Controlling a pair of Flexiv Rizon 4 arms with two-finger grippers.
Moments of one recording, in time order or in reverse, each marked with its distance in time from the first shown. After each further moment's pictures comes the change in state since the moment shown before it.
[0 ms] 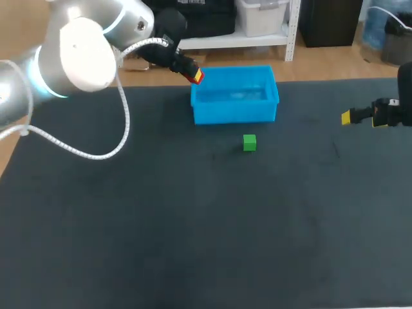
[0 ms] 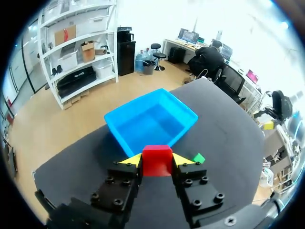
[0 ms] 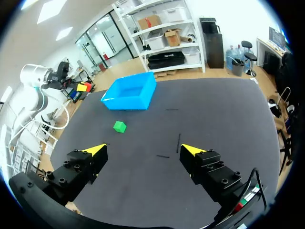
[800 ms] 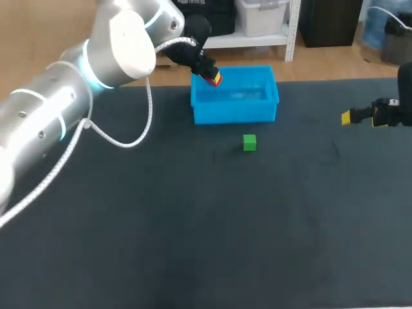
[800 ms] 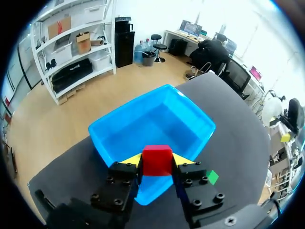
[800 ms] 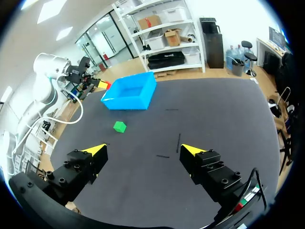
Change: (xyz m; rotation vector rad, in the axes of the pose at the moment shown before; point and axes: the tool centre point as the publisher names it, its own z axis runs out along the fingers) left arm -0.022 0.011 0.080 0.011 0.092 -0.018; right arm 0.000 0.000 0.000 0.000 0.000 0.000
